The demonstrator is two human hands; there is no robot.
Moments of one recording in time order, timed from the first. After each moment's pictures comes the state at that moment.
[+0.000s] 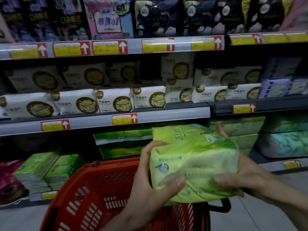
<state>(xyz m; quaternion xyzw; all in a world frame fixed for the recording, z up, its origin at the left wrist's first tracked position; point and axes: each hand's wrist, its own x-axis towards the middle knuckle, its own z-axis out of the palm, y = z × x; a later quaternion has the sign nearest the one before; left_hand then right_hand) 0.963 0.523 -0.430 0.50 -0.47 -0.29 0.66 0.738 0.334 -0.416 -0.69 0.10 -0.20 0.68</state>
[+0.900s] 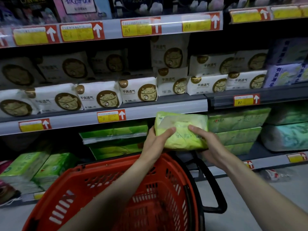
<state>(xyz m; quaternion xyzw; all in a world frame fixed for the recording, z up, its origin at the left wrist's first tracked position) 1.017 0.348 -0.478 0.63 -0.32 -0.37 0.60 0.850 0.239 -0.472 -0.48 0.35 -0.31 0.74</state>
